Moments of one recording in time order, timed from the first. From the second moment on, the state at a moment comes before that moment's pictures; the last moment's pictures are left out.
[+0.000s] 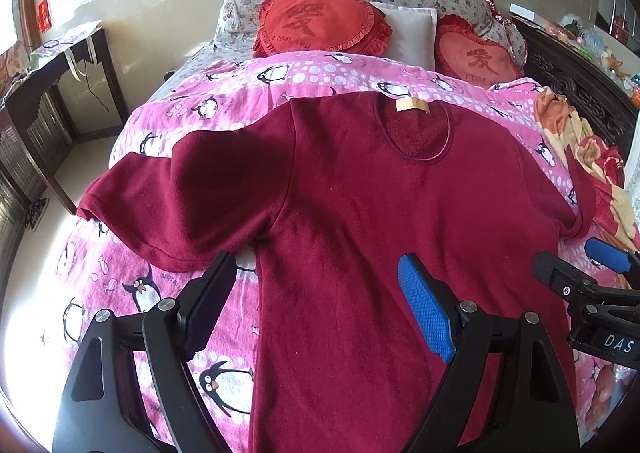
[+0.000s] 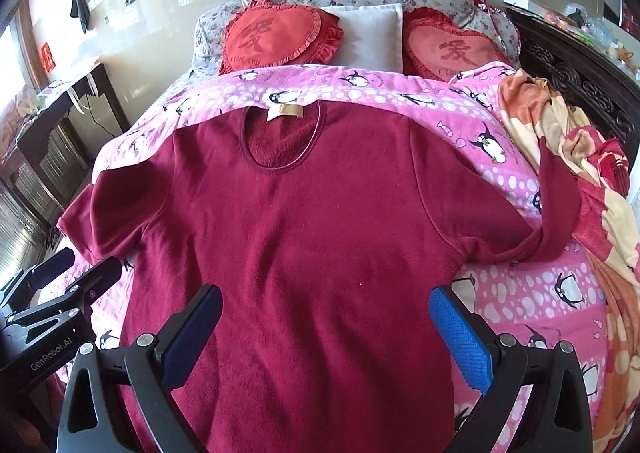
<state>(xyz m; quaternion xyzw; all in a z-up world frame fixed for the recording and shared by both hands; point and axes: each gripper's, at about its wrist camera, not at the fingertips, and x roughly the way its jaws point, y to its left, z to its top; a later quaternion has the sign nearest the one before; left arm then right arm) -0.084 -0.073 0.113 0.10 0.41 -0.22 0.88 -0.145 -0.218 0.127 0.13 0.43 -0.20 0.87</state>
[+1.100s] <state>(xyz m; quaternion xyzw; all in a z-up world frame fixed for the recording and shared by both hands) -0.062 -0.068 0.095 0.10 0.42 -0.20 0.88 -0.105 -0.202 0.107 0.12 0.45 -0.18 0.87</state>
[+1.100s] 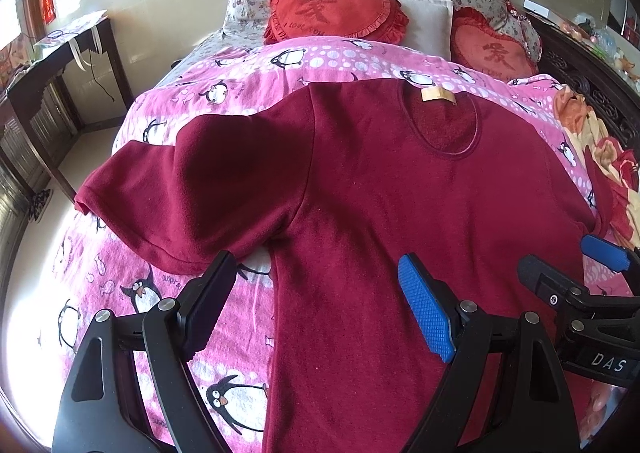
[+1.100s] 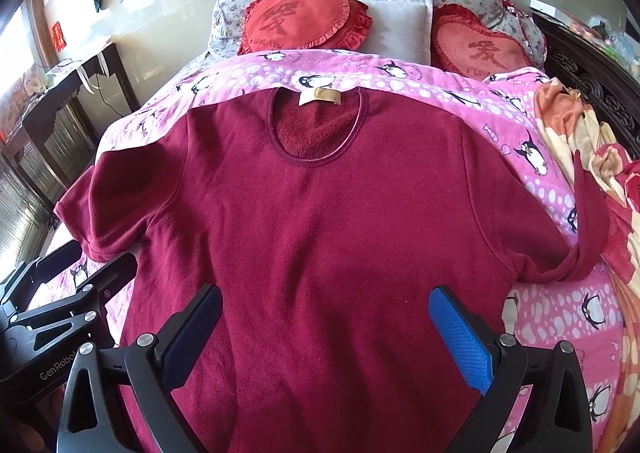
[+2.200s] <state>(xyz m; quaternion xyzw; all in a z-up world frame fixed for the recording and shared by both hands) -0.032 -0.032 0.087 0.07 0.43 -0.17 0.88 -0.065 -0.179 0.086 0.10 0.47 -0.15 0.86</state>
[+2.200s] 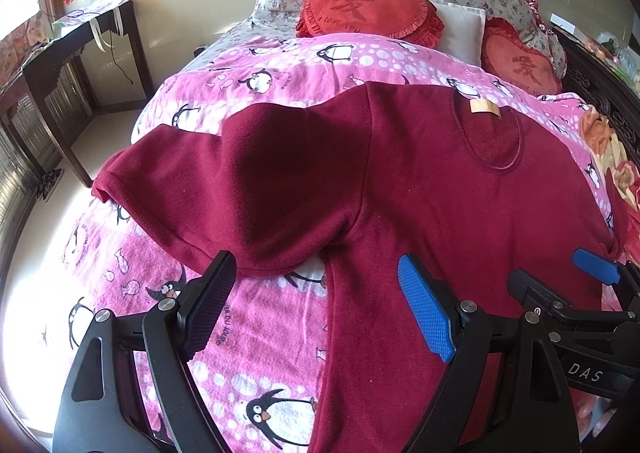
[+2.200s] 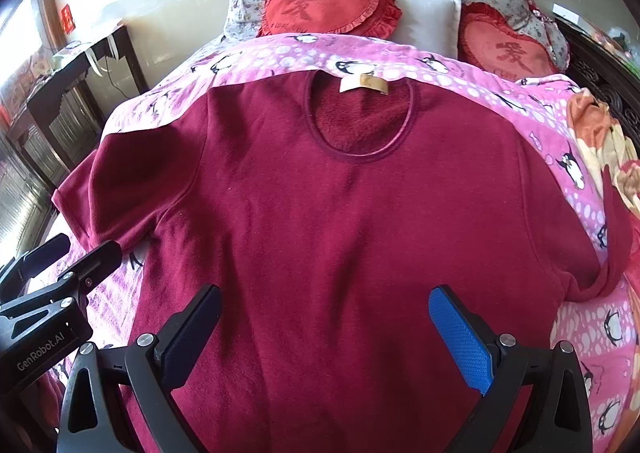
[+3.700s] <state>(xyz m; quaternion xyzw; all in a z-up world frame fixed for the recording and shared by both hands) 0.151 0.203 0.039 -0.23 0.51 -0.01 0.83 0.018 -0.094 0.061 0.05 0.51 -0.06 0.86</state>
